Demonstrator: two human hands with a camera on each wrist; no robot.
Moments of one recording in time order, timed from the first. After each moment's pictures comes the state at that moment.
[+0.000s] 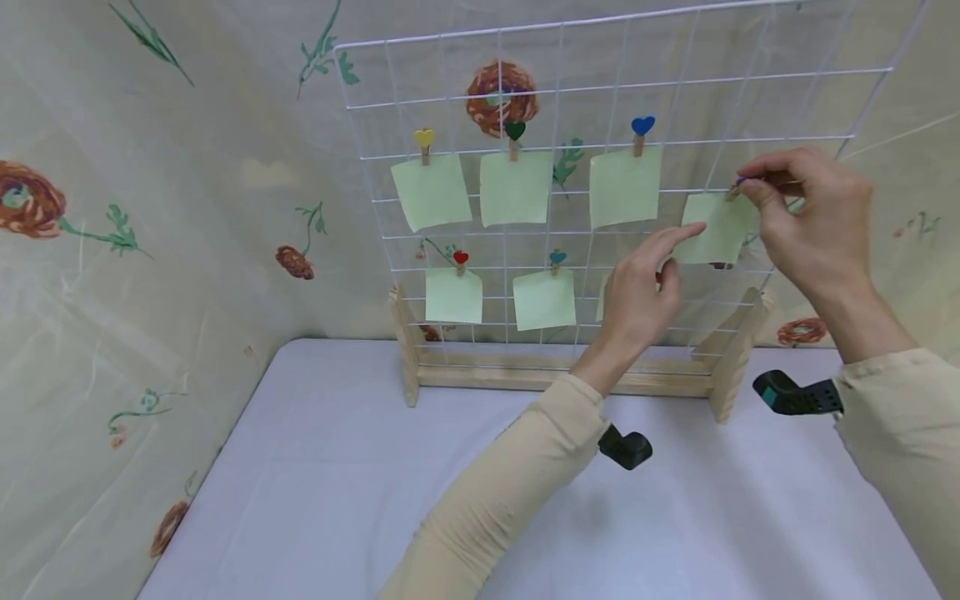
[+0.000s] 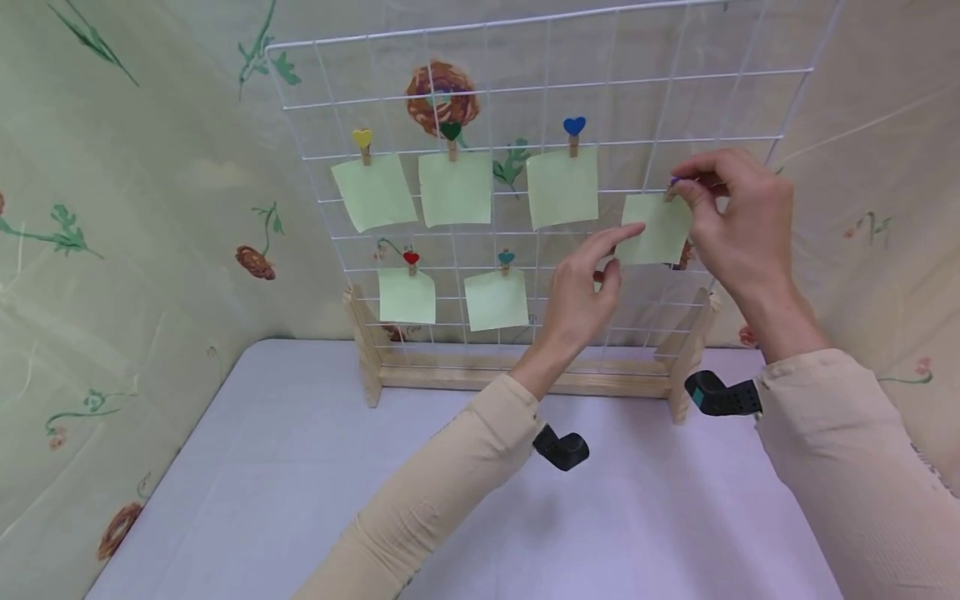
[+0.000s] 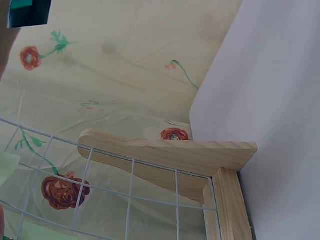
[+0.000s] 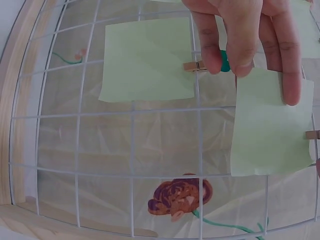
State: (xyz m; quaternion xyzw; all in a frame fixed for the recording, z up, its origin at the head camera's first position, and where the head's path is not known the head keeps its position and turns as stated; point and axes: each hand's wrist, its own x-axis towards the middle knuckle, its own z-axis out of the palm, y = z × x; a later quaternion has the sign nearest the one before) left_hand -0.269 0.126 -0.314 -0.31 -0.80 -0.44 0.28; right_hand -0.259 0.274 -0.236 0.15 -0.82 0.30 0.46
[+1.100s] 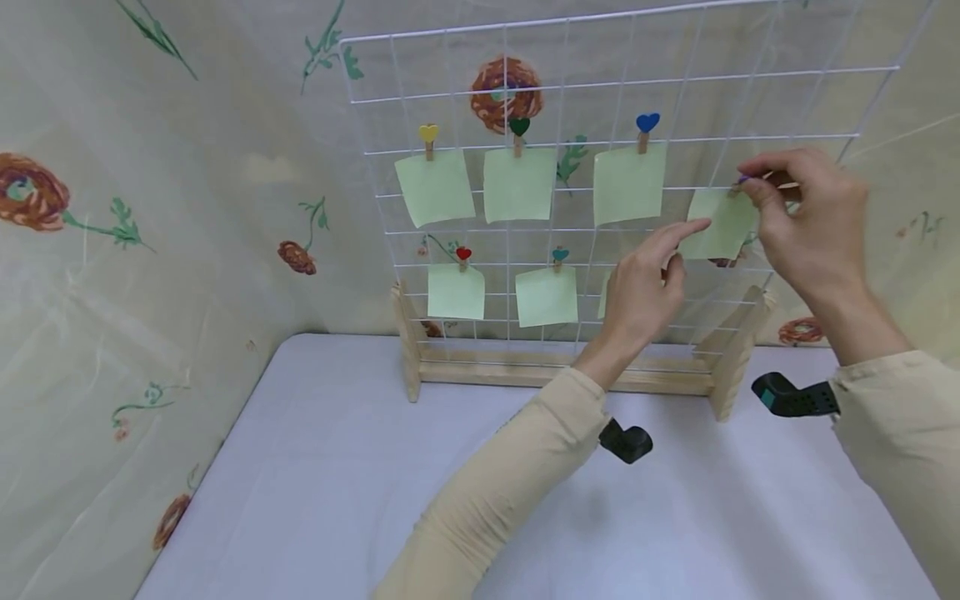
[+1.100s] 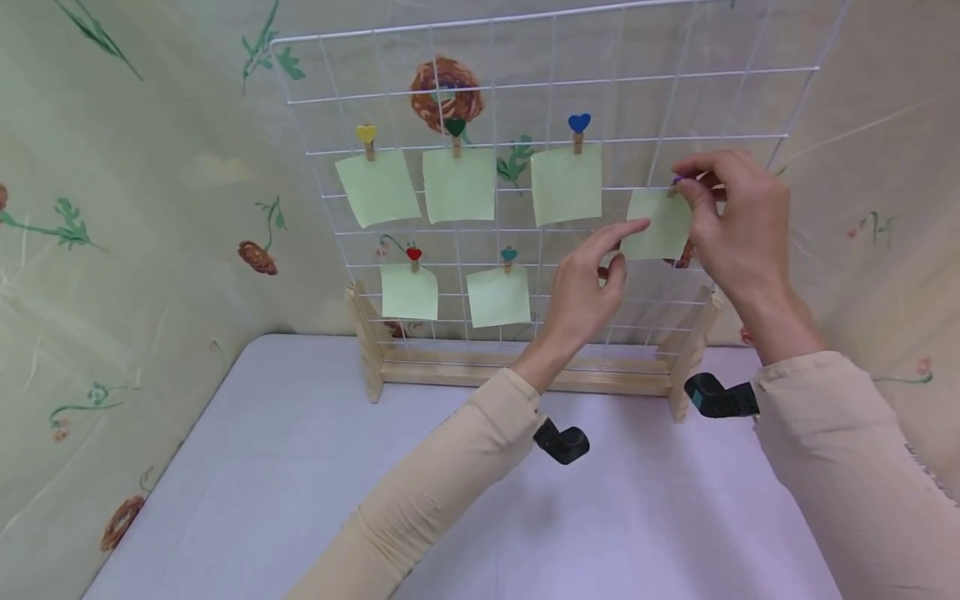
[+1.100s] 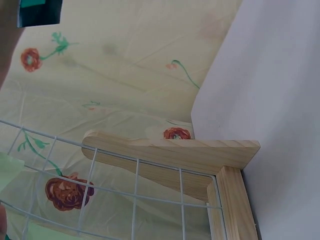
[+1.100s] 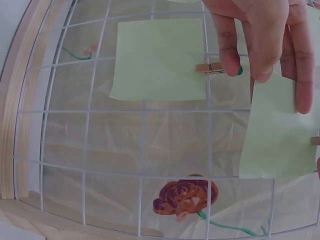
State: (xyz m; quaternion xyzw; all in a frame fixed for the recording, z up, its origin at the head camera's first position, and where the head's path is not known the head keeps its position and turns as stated) left_hand -0.266 0.124 -0.307 -0.31 -0.81 -0.43 0.27; right_hand -0.259 0.270 -0.239 0.15 -0.82 0.31 0.45
